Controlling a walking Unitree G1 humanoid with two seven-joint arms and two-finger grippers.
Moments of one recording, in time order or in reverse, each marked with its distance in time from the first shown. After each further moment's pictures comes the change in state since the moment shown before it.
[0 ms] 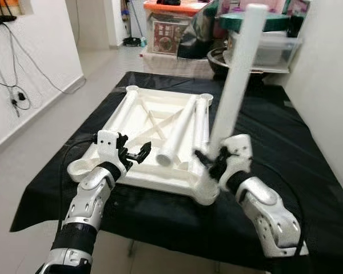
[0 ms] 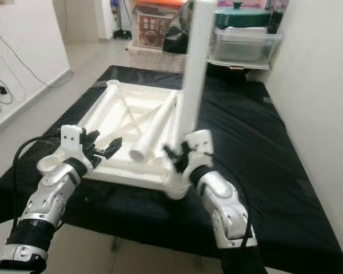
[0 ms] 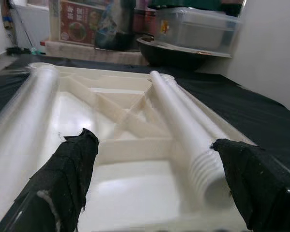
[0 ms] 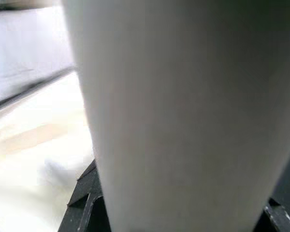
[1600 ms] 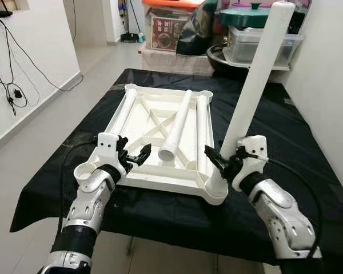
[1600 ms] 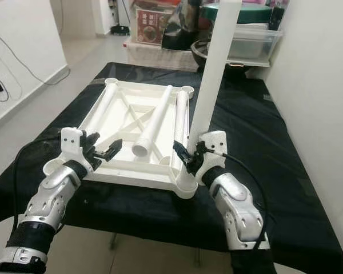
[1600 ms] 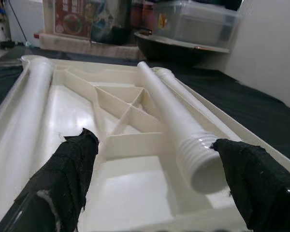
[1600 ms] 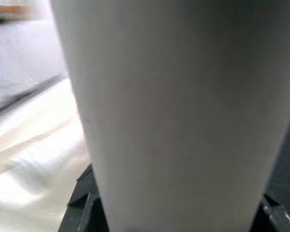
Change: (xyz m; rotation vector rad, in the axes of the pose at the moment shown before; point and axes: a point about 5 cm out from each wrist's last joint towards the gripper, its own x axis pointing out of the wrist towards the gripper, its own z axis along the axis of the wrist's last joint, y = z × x) left arm 0.000 -0.002 -0.002 -0.001 -0.003 -0.001; right arm -0.001 -0.009 0.004 0.029 -0.040 0.011
